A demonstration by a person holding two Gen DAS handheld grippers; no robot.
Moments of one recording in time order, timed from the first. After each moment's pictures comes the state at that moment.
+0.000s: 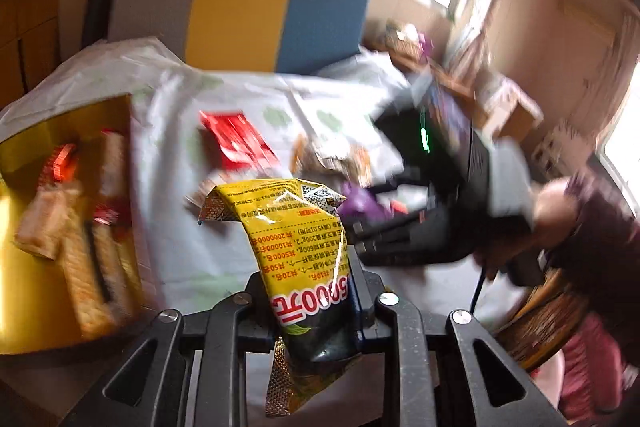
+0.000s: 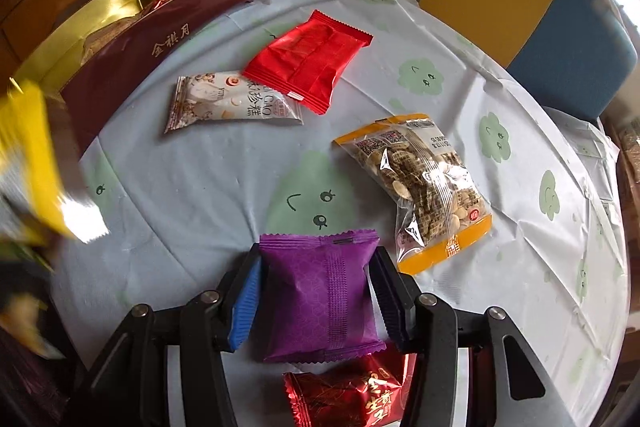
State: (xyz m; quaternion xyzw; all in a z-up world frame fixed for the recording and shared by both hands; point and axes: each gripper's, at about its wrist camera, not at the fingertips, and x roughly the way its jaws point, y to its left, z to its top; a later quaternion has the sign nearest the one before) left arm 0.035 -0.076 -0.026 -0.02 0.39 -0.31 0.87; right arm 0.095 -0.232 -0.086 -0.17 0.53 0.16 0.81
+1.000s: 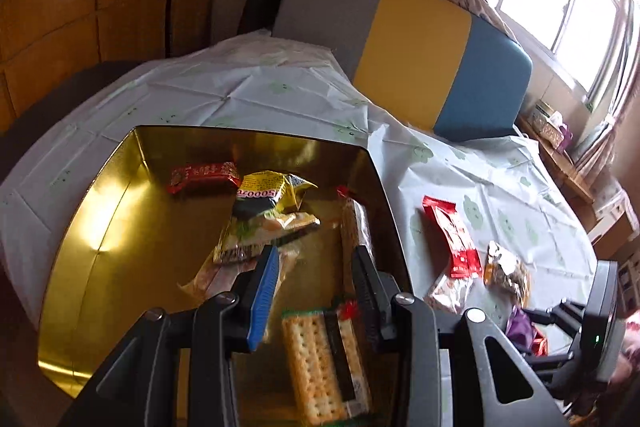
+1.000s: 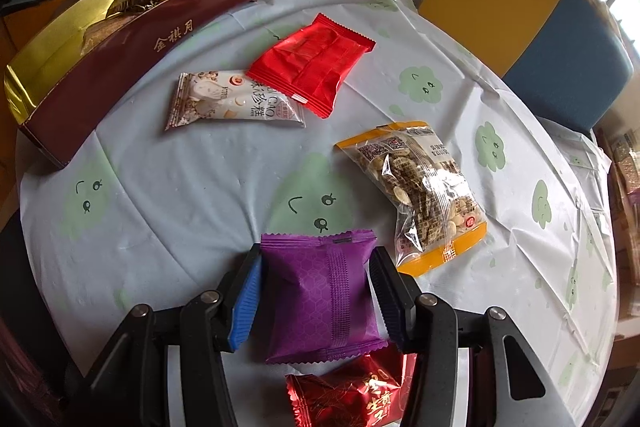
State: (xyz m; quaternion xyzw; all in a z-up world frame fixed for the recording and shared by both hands) left arm 0.126 0.040 -0.021 -0.09 0.40 -0.06 0.91; right arm 0.092 -0.226 -0.084 -0.20 0.52 0.16 0.82
